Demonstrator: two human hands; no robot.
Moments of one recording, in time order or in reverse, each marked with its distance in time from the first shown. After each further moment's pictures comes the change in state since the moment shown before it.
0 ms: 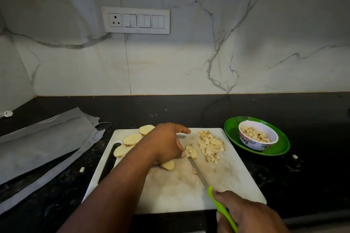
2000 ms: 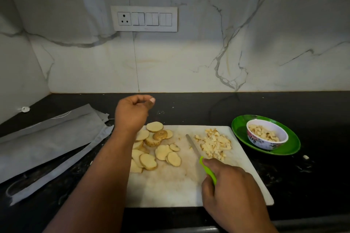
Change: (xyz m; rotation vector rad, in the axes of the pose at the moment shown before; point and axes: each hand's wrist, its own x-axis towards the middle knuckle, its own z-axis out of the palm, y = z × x) left_hand 0.004 -0.047 -0.053 -0.794 0.730 -0.115; right_hand 0.055 -0.003 0.027 -0.177 0.438 -0.183
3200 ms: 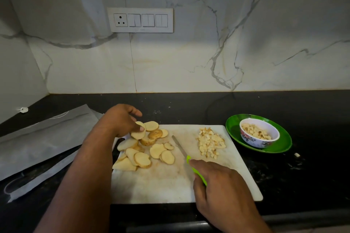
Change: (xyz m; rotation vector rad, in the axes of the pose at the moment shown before) left_hand 0.005 0.012 -0.034 0.723 -0.360 -0.107; right_hand 0.000 0.022 0.021 0.053 0.057 -0.202
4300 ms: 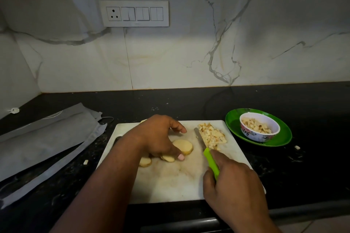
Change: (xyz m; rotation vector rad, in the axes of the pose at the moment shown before) left_hand -0.029 0.039 0.058 0.243 -0.347 0.410; right_hand 0.000 -0.015 -0.018 -0.156 0.010 0.284
